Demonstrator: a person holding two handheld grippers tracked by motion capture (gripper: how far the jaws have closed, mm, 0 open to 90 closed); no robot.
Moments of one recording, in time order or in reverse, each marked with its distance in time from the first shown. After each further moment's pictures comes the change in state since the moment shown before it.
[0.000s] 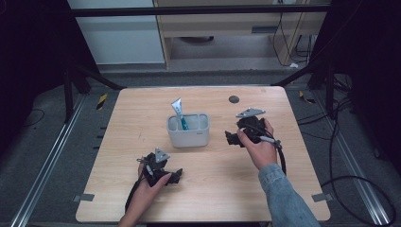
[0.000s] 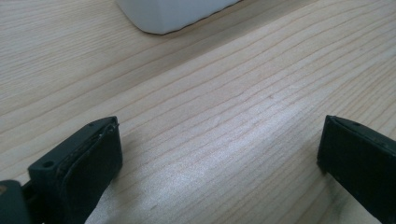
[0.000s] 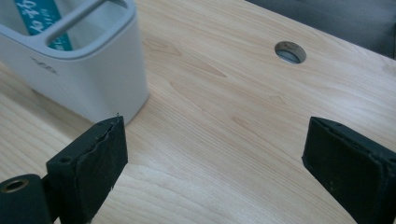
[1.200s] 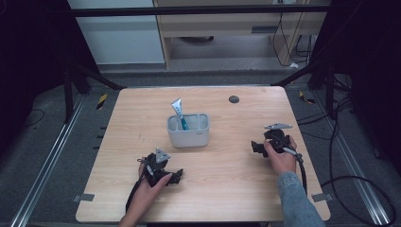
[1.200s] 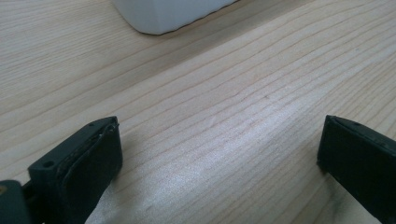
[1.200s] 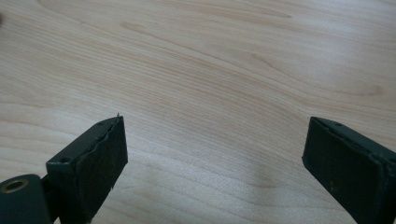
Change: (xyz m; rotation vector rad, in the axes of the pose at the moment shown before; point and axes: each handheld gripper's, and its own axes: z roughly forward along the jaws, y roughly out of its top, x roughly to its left) left arm -0.002 0.000 0.000 -0.001 -0.003 0.001; right arm -0.072 -0.088 0.024 0.089 -0.102 0.189
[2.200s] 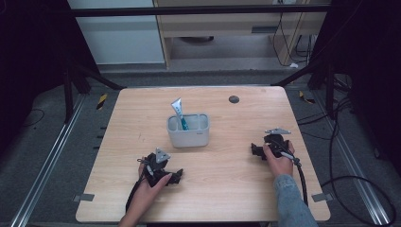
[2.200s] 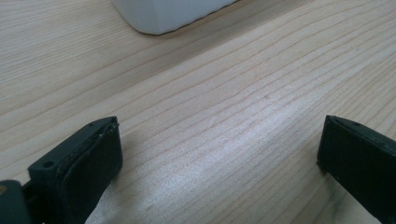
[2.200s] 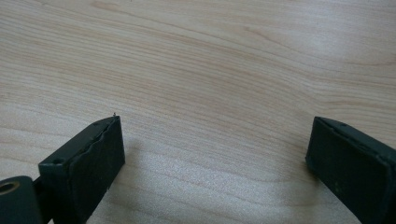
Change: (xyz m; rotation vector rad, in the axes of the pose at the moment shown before) left arm 0.000 0.000 0.000 0.000 0.000 0.001; right arm -0.003 -0.022 0.022 -0.020 -0.036 0.049
